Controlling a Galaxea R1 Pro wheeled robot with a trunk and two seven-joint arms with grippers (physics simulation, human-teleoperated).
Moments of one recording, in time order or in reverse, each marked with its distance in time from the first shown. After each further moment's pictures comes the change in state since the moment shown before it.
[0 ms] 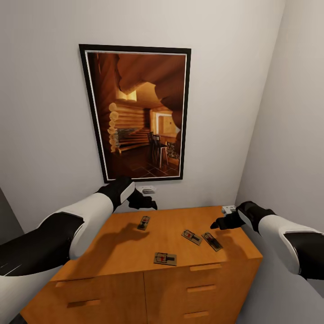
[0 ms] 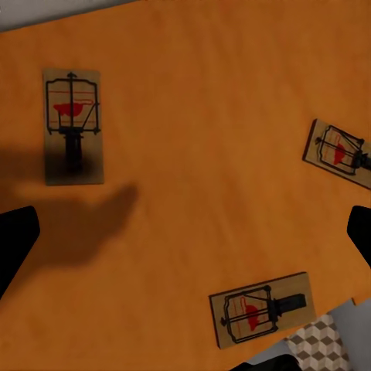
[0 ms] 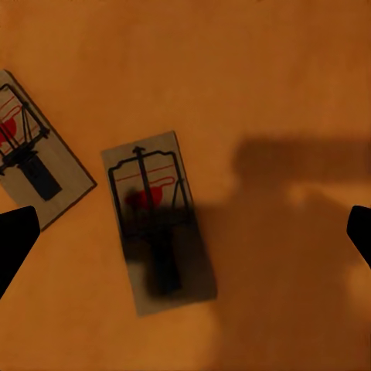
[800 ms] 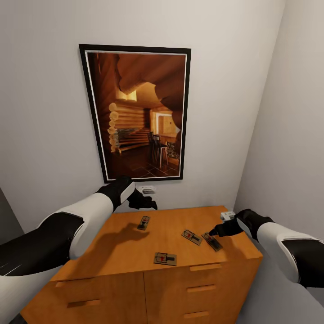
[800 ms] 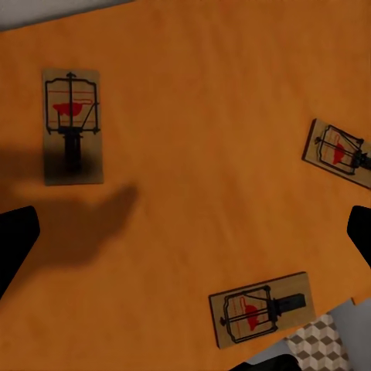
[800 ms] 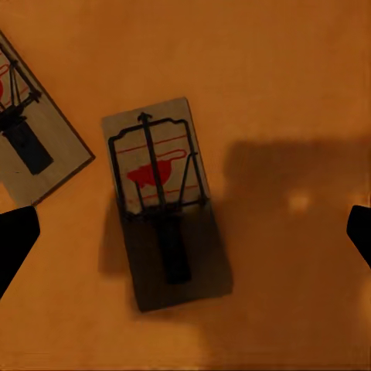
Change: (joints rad) left arm 0.000 0.000 0.000 0.000 0.000 0.000 -0.001; right arm 0.052 0.010 0.000 0.009 0.001 -0.068 -0.011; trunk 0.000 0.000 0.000
